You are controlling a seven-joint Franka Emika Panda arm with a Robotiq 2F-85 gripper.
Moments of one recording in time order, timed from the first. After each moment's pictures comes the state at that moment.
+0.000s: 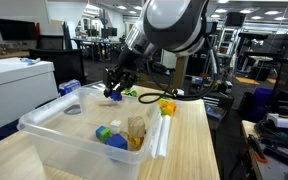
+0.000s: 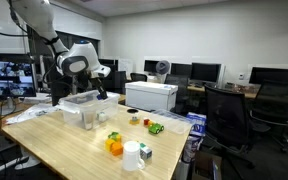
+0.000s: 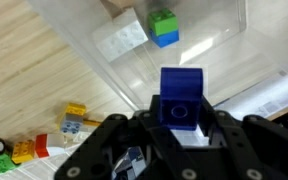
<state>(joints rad) -0.18 0.26 0.32 -2.30 0.30 3.02 0.16</state>
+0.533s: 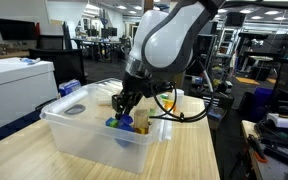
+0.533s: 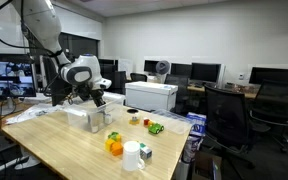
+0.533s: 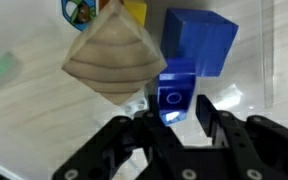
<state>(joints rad) 0.03 0.38 0.08 -2.26 0.17 2.92 0.17</state>
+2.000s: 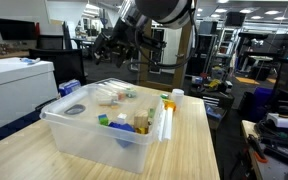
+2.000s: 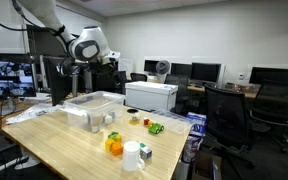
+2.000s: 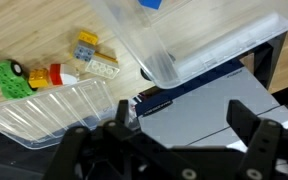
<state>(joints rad) 0.05 0.22 0.00 -2.13 0.20 2.90 0.21</state>
